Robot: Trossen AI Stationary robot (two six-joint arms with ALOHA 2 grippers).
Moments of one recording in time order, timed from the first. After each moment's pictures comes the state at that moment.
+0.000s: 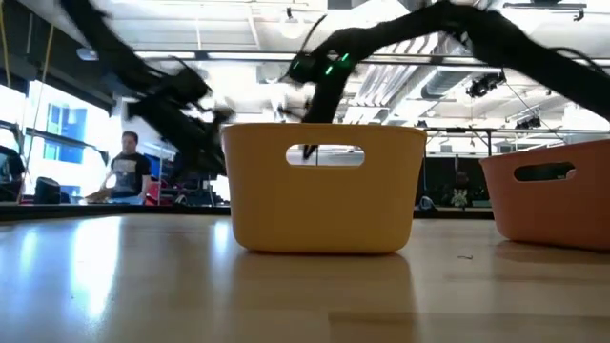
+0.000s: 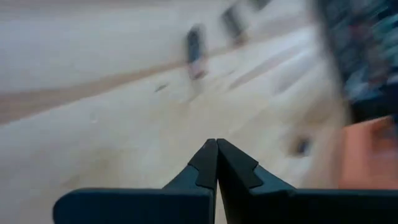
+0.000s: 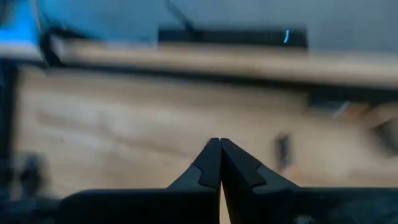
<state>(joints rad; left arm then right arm) 0.77 1.48 0.62 0.12 0.37 -0.63 -0.54 2.37 2.36 -1.08 0.06 0.91</state>
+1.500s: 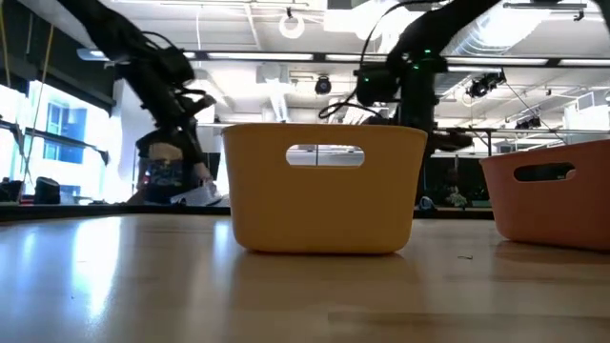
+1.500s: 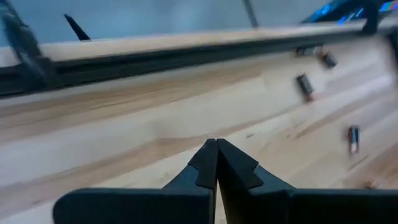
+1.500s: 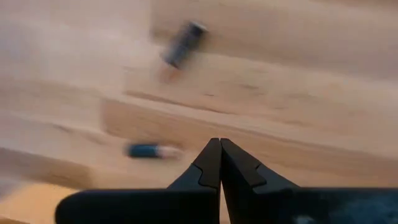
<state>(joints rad) 0.99 1.33 0.85 -0.39 0.20 -0.41 -0.50 1.75 1.26 -0.98 -0.13 0.90</state>
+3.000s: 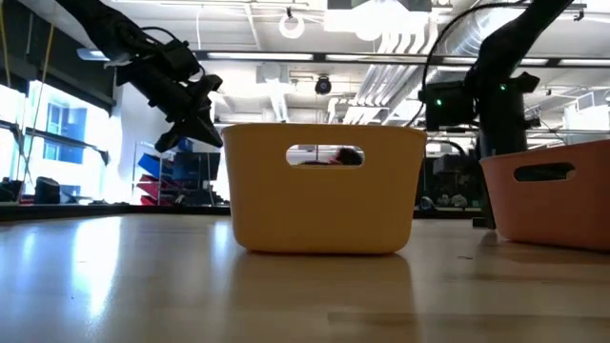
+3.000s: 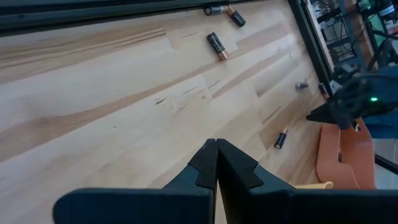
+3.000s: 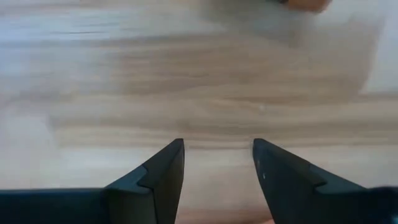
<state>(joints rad) 0.89 1.30 0.79 -0.29 0.46 -0.47 -0.40 1.43 0.66 -0.76 -0.13 1.28</state>
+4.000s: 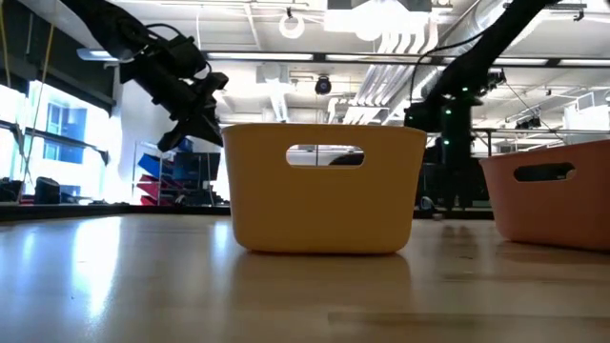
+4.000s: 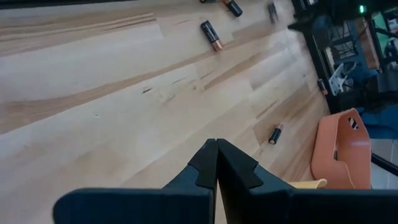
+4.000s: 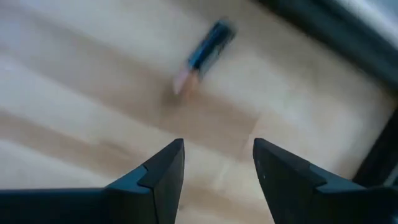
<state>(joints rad) 0.81 1.30 0.79 -0.28 0.41 -0.55 -0.92 1.70 1.03 -0.74 0.18 0.18</state>
